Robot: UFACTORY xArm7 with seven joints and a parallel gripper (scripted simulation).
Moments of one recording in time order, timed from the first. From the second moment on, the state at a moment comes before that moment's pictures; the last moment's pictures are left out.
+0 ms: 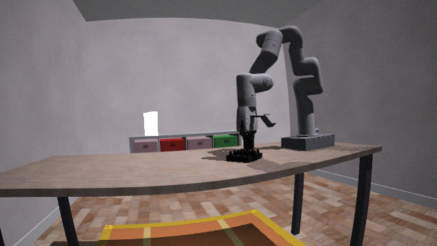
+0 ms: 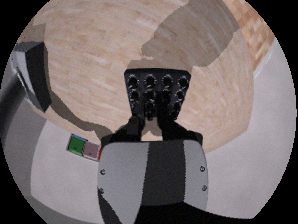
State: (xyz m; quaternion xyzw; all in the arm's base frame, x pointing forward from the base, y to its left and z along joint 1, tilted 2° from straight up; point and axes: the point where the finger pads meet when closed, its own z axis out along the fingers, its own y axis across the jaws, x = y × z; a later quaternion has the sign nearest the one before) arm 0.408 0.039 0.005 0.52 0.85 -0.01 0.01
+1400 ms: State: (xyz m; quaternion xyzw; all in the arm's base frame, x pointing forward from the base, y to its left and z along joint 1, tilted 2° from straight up) arm 0.408 0.039 -0.007 0.52 0.85 -0.01 0.01
